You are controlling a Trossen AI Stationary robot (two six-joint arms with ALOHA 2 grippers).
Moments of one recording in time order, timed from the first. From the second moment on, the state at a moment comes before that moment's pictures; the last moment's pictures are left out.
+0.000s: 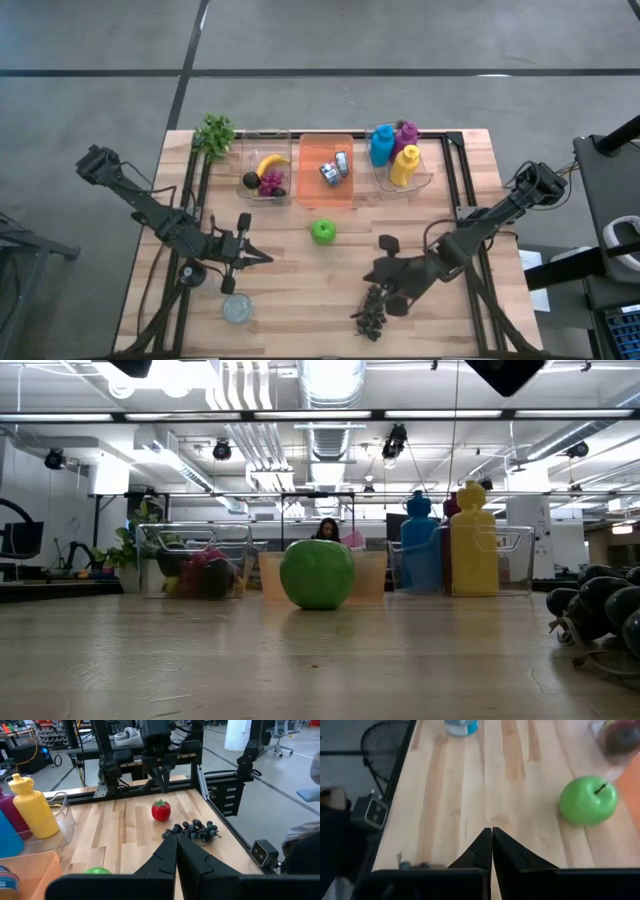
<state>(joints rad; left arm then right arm) -0.63 0.96 0.60 0.11 -0.44 -0.05 0.61 1.45 1.06 -0.40 0.38 0.48</state>
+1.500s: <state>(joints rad) -0.63 0.96 0.59 0.11 -0.44 -0.05 0.61 1.65 1.05 -0.47 0.13 0.50</state>
